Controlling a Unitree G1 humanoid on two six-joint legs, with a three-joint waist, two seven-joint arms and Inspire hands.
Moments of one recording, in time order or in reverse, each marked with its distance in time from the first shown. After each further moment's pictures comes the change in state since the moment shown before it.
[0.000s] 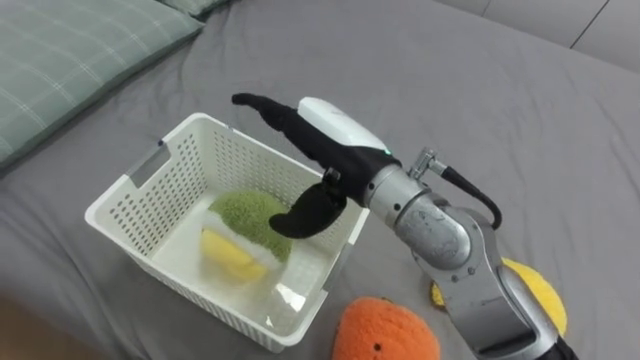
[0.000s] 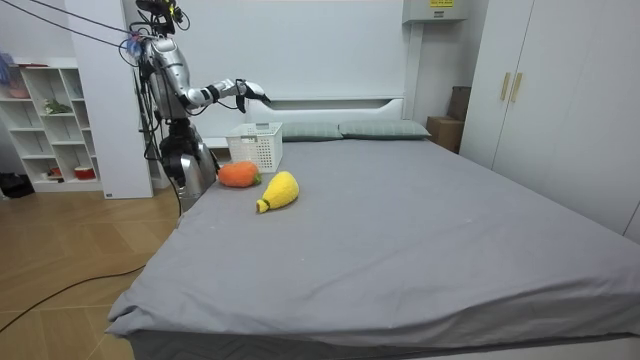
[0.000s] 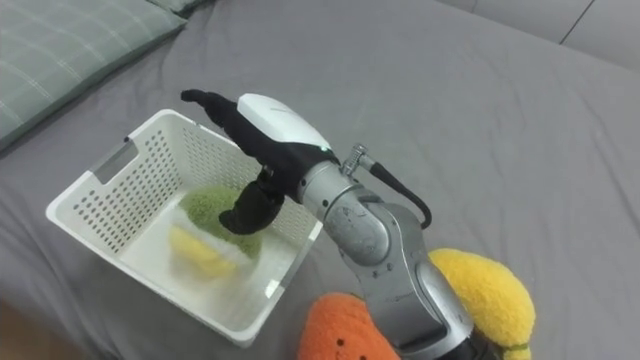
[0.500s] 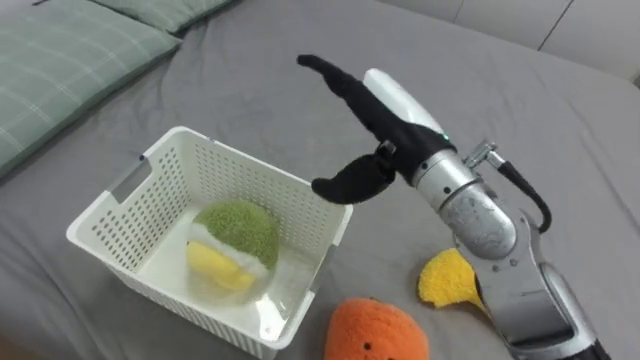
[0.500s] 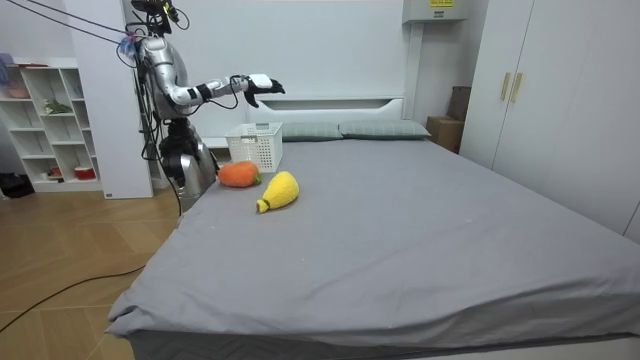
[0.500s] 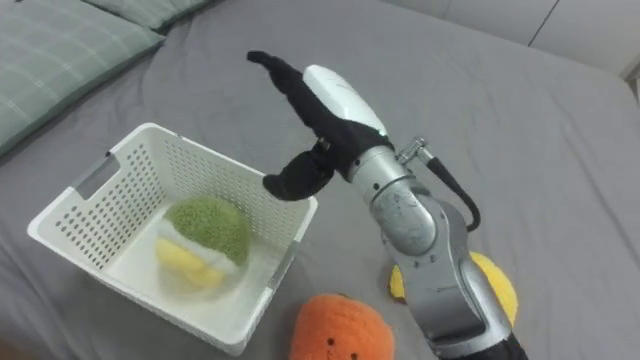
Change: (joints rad) left arm 0.059 -0.018 0.055 0.025 0.000 -0.031 0.043; right arm 0.093 -0.059 -0.225 0.000 0.046 -0.036 -0.151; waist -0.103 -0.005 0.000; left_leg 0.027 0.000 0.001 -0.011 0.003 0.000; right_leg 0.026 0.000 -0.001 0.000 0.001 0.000
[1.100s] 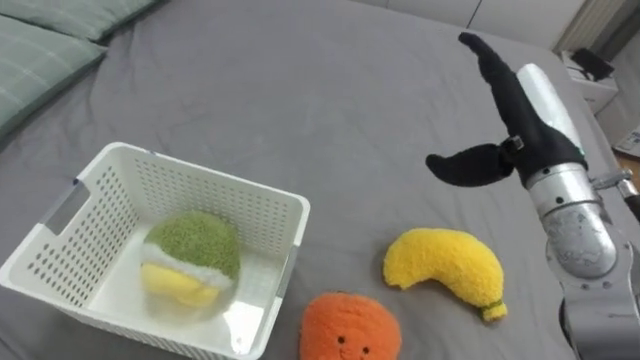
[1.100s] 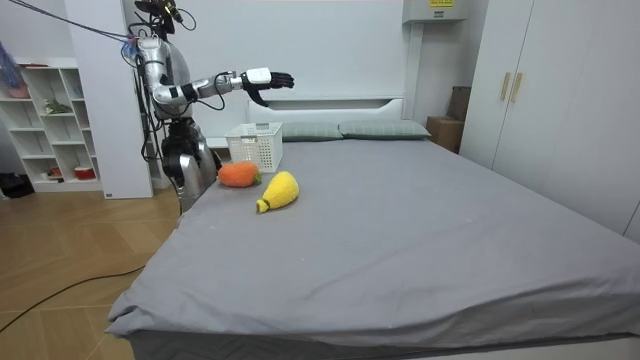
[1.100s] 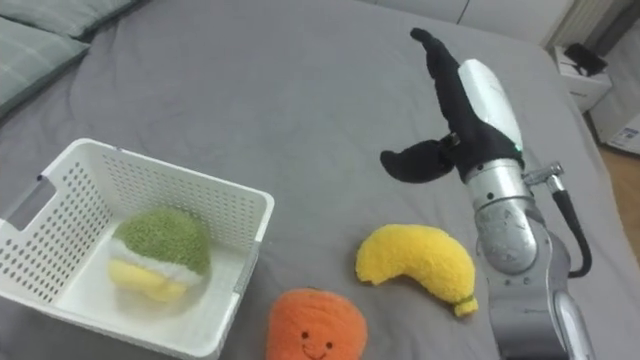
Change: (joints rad) left arm 0.015 -0.001 0.114 0.006 -0.004 -0.019 0.017; right arm 0.108 -0.062 -0.268 0.112 0.001 -0.021 -0.112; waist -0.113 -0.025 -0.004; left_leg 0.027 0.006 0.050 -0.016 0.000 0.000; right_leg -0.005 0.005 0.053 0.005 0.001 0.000
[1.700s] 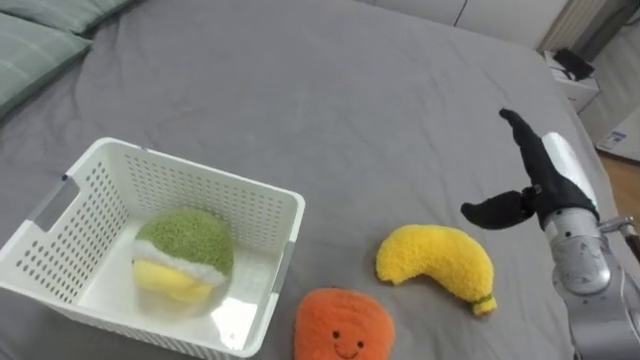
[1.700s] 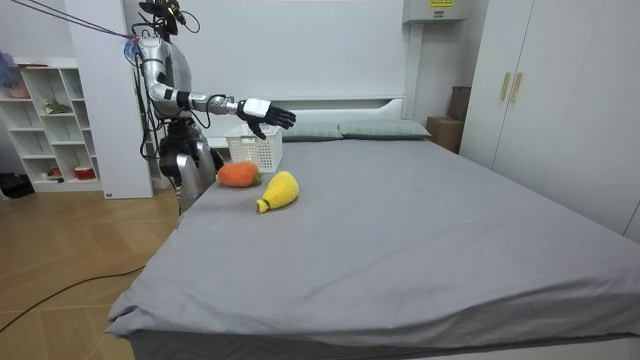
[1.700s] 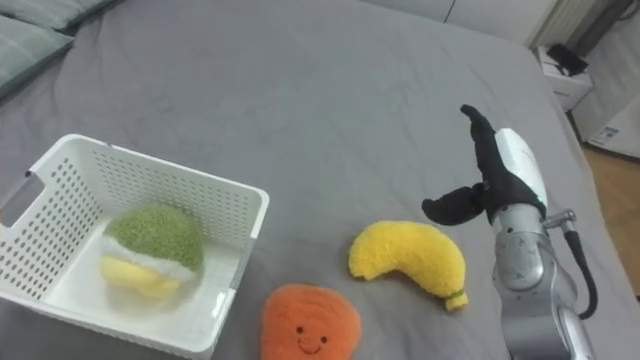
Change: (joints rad) left arm 0.015 0.006 -0.038 -0.053 -0.106 -0.020 0.071; right arm -0.003 -0.022 -0.019 0.364 0.023 -0.024 -0.145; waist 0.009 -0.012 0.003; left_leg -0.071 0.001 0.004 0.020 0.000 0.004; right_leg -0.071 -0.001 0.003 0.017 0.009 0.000
